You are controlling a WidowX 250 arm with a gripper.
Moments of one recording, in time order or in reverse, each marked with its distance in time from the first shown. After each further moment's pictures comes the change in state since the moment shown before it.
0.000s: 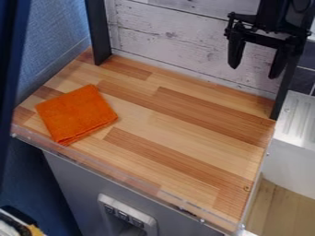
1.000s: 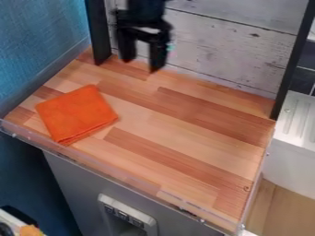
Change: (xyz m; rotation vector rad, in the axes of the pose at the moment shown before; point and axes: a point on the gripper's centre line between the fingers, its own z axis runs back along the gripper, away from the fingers) arm -0.071 0.160 0.000 -0.050 -0.129 -0.191
